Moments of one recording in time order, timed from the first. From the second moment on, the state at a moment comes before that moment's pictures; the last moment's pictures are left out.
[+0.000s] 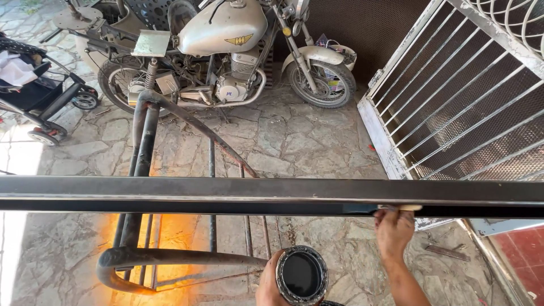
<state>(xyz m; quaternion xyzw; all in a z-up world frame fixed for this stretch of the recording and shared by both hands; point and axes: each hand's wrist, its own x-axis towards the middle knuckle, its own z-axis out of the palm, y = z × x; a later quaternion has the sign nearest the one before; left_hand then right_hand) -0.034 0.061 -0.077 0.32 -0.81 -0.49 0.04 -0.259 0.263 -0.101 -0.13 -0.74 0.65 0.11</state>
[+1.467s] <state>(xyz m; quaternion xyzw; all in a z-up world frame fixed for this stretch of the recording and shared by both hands) 0.013 0.028 -0.034 0.27 -0.80 -0.53 0.10 -0.191 0.339 -0.049 -0.29 -0.42 0.85 0.14</state>
